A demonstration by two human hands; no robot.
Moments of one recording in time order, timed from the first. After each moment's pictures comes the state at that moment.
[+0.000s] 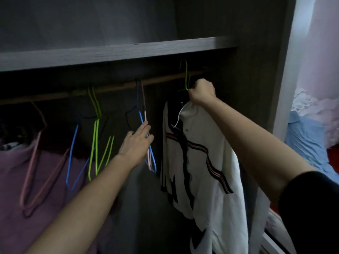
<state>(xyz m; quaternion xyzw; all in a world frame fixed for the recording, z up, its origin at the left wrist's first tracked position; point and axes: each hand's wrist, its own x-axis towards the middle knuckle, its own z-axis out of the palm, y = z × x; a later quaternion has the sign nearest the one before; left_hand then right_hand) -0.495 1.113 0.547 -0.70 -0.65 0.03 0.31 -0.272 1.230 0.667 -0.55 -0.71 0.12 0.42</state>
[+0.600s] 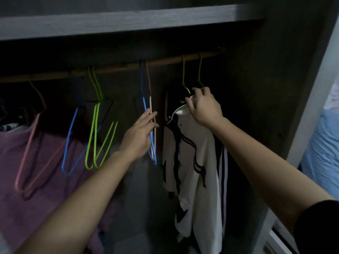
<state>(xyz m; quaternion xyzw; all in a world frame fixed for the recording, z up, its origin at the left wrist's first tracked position) -0.493 1.107 0.528 -0.73 -0.59 -0.30 0.19 -0.288 1.242 0.572 -0.47 -0.81 -0.01 0.36</state>
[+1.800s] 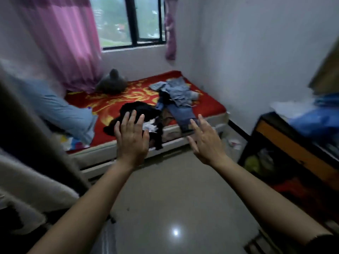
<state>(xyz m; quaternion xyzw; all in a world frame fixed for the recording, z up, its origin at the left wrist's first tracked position) -0.211 0.790 0.374 -0.93 -0.07 -0.34 -0.08 -0.115 0.551 0.353 -0.94 -0.28 -0.15 0.14</state>
